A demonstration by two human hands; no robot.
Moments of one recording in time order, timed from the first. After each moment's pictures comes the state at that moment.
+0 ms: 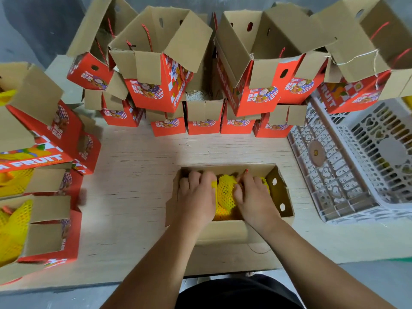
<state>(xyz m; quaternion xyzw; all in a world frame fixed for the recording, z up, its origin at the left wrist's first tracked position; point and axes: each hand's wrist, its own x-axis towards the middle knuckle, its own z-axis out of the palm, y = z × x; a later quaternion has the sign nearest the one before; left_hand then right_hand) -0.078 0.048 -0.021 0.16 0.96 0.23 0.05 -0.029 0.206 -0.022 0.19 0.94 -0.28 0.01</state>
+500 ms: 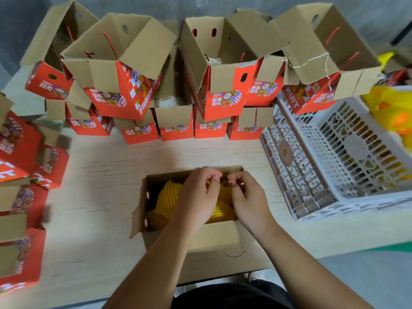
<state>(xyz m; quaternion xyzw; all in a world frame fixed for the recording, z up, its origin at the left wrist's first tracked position) -0.067 0.125 0.005 0.20 0.85 0.48 0.07 0.000 0.259 0.004 0.21 0.83 -0.50 -0.13</state>
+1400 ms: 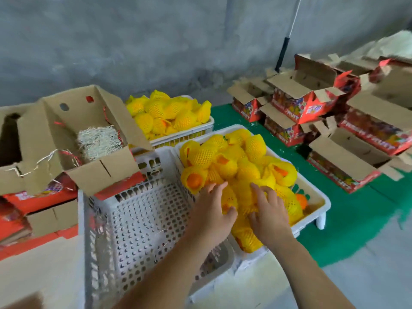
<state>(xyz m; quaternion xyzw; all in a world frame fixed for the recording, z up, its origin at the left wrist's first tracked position) 0.048 0.739 0.063 0.41 0.83 0.35 0.17 0.169 0.873 0.016 0.40 0.90 -0.15 -0.08</state>
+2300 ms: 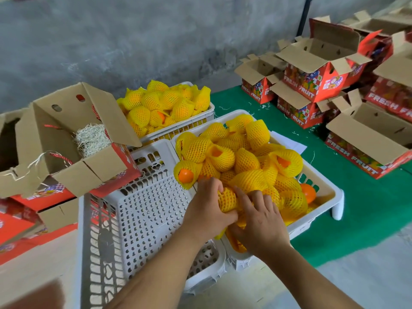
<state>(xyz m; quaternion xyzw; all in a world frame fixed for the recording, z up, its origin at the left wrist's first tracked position) 0.046 0.772 0.033 0.42 0.85 0.28 0.12 0.180 0.871 -0.008 0.27 0.94 -0.11 -0.16</state>
